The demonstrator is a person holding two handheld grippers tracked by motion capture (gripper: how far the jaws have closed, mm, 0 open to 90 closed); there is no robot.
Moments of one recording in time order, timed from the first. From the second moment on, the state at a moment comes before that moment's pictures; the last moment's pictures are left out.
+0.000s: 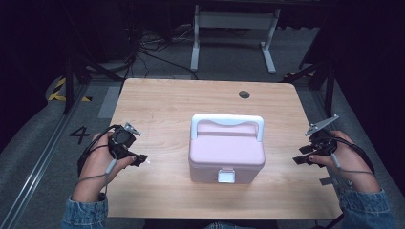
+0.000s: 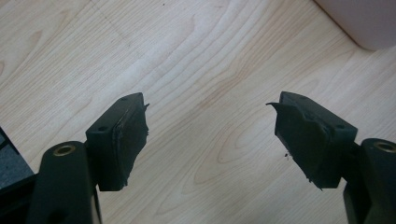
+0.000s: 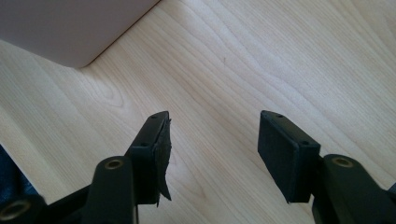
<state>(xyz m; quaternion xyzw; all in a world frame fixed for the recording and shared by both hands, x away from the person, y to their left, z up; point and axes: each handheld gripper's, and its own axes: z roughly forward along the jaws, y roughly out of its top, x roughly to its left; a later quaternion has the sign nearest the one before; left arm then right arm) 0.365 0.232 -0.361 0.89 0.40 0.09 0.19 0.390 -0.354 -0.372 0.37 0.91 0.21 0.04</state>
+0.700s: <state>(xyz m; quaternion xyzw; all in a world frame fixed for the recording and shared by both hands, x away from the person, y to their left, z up) 0.375 0.192 -0.335 0.88 0.32 0.12 0.33 0.377 -0.361 -0.378 0.37 0.90 0.22 0.05</state>
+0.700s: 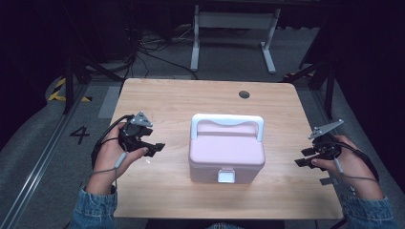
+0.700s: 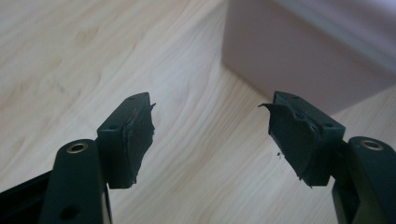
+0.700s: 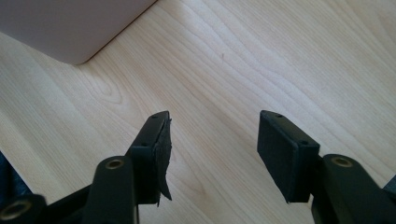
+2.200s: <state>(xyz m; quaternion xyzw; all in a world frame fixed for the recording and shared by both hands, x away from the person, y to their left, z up) 0.409 0.100 -0.338 0.82 0.26 0.12 0.50 0.354 -0.360 -0.401 0.40 0.88 0.24 0.05</state>
